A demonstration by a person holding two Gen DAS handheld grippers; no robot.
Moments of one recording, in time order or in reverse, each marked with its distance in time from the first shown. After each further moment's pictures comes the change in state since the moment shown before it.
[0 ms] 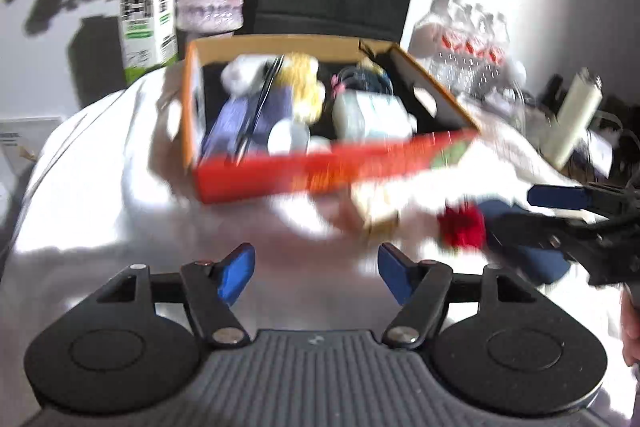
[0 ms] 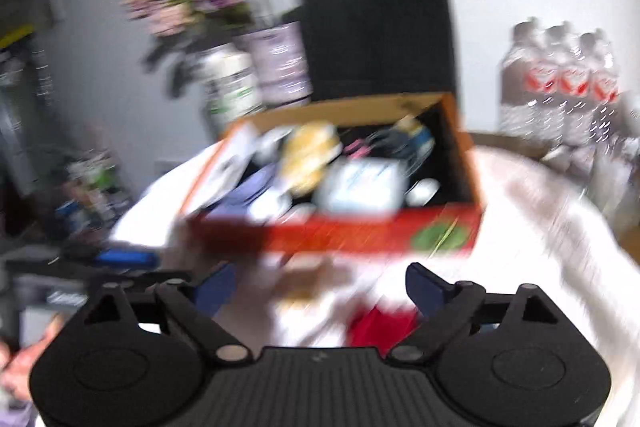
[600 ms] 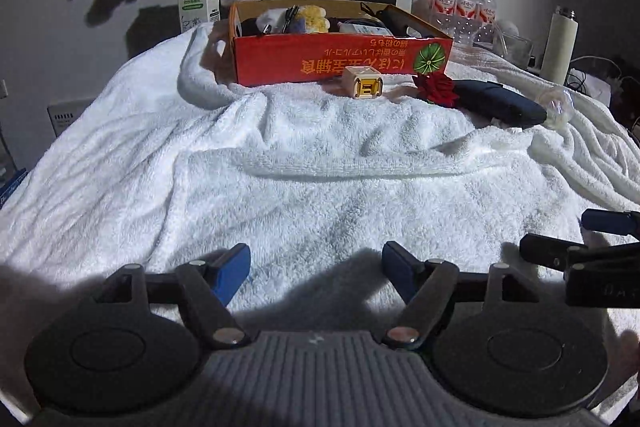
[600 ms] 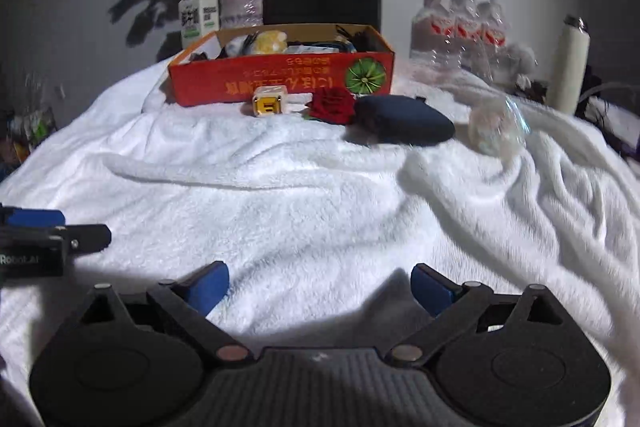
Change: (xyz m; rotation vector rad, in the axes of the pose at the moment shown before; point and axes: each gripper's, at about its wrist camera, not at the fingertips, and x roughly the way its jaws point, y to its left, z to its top) left arm -0.062 -0.043 -0.163 0.014 -0.073 0.134; right arm -0.080 0.050 -0.198 0.009 -0.027 -0.306
